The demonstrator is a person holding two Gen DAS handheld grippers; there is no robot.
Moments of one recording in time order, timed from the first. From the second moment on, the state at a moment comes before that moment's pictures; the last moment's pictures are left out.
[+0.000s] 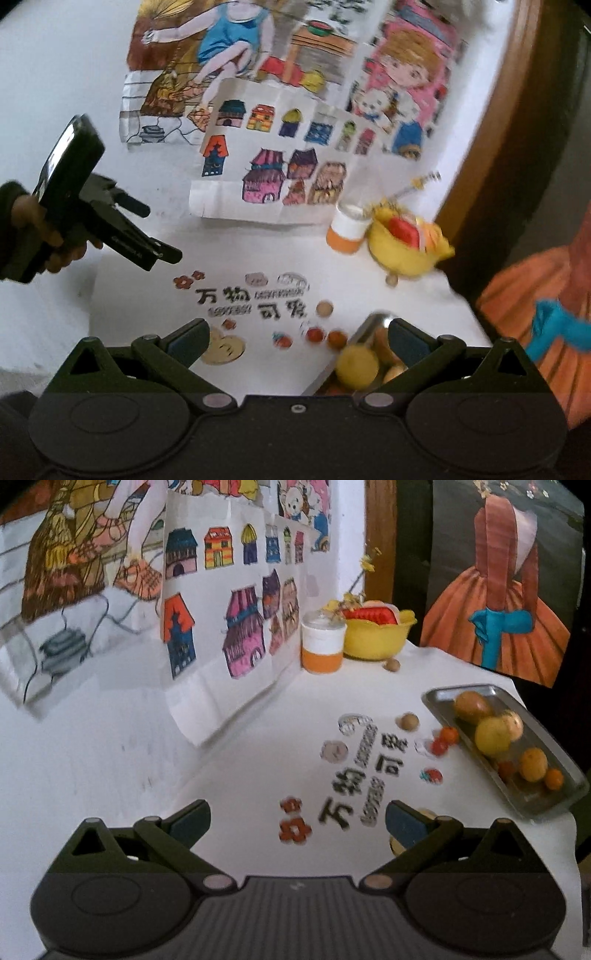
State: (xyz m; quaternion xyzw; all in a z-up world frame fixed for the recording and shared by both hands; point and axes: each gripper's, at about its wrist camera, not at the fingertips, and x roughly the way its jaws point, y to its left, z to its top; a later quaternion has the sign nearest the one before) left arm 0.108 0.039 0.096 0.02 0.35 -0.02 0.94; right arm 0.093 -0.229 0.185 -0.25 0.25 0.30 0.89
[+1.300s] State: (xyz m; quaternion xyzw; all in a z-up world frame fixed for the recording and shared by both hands) left arm 0.274 -0.036 0.046 0.08 0.39 -0.02 0.92; right arm 0.220 -0.191 0.046 -0.26 0.30 0.27 0.88
